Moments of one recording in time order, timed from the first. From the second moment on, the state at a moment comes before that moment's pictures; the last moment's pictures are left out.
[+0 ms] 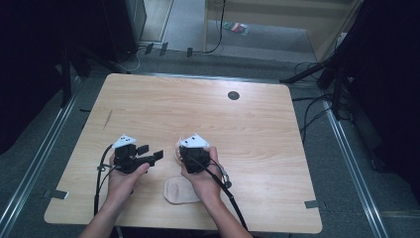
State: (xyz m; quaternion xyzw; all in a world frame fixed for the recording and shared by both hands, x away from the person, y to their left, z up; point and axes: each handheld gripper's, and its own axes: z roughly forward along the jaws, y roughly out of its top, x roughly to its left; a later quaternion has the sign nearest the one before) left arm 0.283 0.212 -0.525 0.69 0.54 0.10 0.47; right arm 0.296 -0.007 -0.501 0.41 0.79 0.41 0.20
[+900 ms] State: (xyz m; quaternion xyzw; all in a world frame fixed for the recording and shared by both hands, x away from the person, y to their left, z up) left arm 0.290 0.172 -0.529 0.70 0.53 0.09 0.47; right arm 0.318 -0.096 -0.499 0.51 0.71 0.45 0.18
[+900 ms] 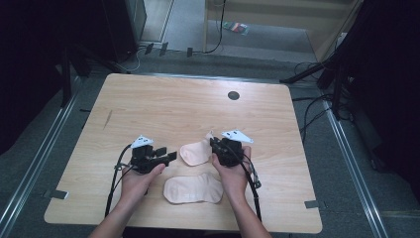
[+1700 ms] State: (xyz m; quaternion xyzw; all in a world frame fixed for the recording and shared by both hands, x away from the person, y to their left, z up) left arm 0.303 0.168 -0.533 0.70 0.54 0.07 0.47; right arm 0.333 -0.155 -0.513 0.54 0.70 0.42 0.20
